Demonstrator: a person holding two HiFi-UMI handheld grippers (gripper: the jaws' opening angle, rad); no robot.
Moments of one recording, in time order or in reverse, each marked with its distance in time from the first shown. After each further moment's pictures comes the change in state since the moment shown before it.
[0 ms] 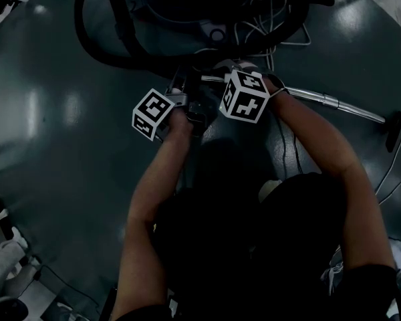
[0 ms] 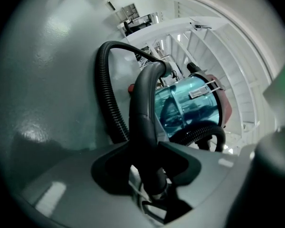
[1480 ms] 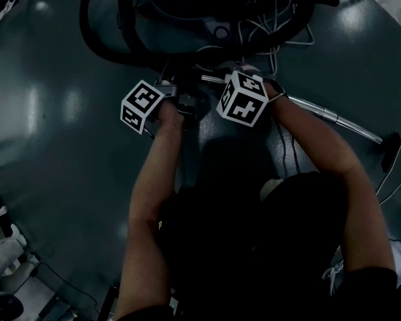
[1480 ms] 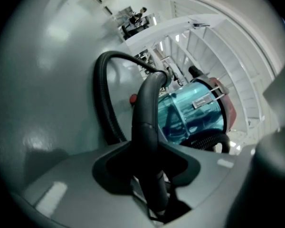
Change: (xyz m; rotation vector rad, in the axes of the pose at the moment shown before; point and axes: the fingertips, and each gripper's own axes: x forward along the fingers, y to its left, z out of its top) left arm -0.011 0.001 0.043 0.070 -0.036 0.046; right arm -0.001 0.009 0.008 0.090 0.031 -0.026
